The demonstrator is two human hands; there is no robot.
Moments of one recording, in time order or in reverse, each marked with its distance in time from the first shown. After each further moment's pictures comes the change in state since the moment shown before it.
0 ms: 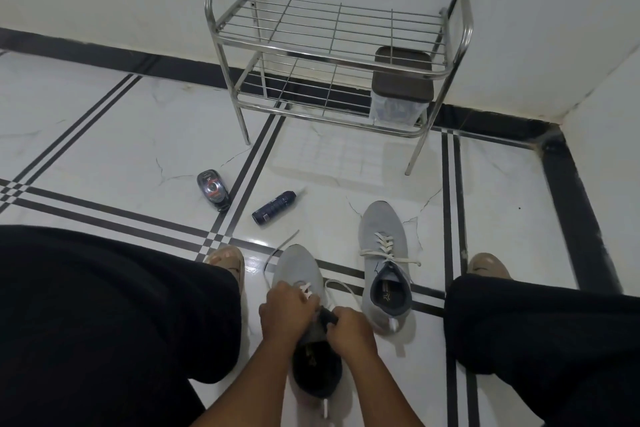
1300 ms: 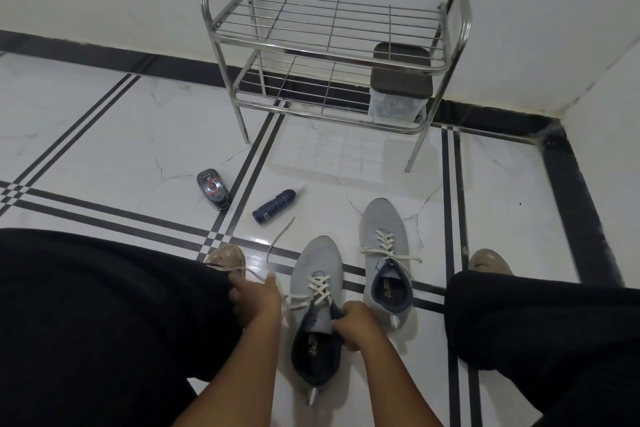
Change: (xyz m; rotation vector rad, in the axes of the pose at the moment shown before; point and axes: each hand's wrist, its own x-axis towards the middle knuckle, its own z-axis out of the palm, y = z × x) left_hand 0.025 -0.015 -0.023 -0.659 0.234 -0.611; right_hand 0.008 0.002 -0.015 0.153 -0.115 0.102
